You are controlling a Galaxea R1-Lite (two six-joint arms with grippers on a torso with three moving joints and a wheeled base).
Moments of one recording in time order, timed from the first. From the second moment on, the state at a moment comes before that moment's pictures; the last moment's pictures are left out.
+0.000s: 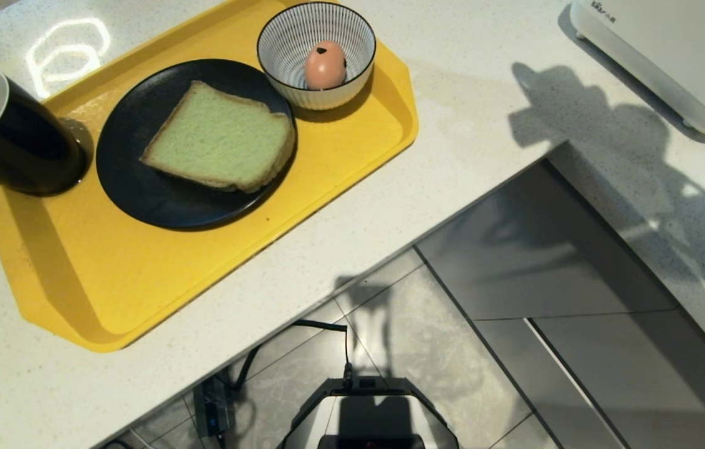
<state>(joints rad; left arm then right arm) 0.00 0.00 0.00 -0.04 0.01 -0.02 0.93 1.37 -1.73 0.03 -0.53 -0.37</state>
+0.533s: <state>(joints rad) 0.00 0.00 0.00 -0.04 0.01 -0.02 0.71 1.18 -1.58 0.04 -0.47 -0.16</state>
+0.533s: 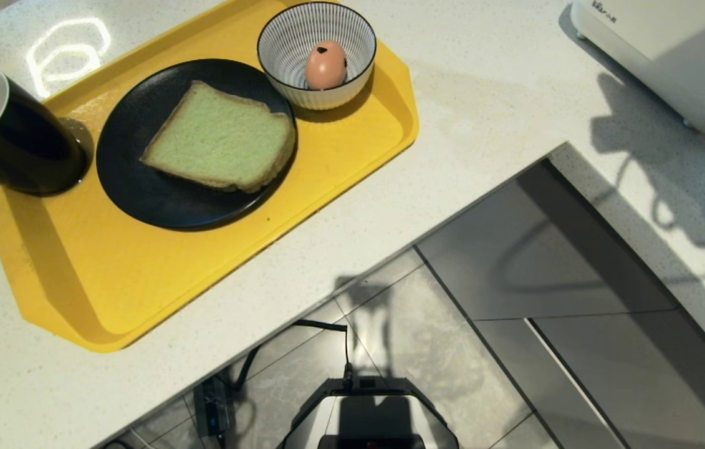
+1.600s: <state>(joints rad) 0.00 0.00 0.00 -0.04 0.01 -0.02 0.37 0.44 -1.04 0.36 -0.37 -0.17</state>
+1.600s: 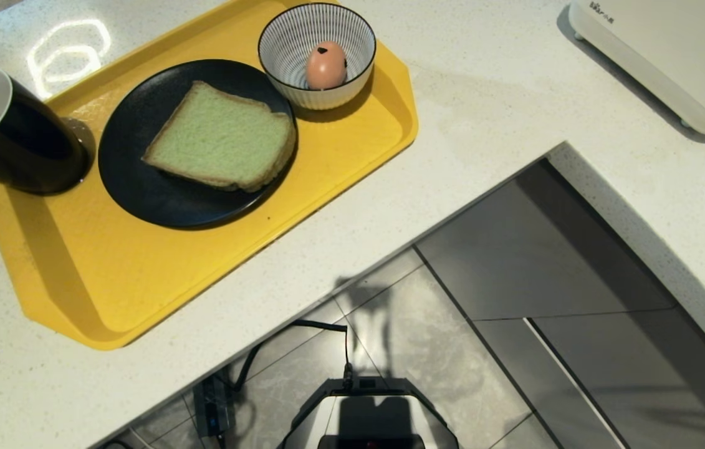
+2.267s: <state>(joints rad) 0.00 0.00 0.00 -0.04 0.01 -0.02 0.34 0.27 -0.40 -0.02 -0.43 -0.08</state>
